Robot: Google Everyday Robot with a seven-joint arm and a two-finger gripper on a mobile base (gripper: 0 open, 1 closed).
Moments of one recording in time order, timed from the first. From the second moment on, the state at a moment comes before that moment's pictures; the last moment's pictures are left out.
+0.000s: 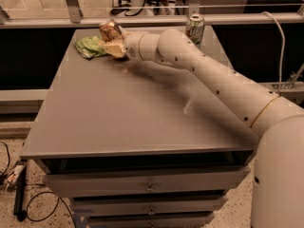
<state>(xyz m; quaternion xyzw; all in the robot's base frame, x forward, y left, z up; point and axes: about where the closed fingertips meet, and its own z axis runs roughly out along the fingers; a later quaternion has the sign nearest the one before) 0.795 0.117 0.866 -0.36 0.68 0.27 0.58</state>
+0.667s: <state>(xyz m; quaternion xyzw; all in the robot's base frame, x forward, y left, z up) 0.786 0.101 0.856 -0.35 0.69 0.27 0.57</state>
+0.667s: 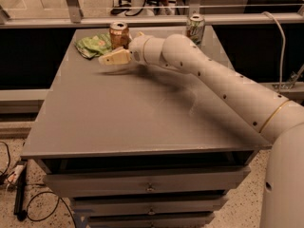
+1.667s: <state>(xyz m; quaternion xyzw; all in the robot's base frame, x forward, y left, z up) 0.737 0.017 0.857 -0.34 0.70 0.25 0.58</state>
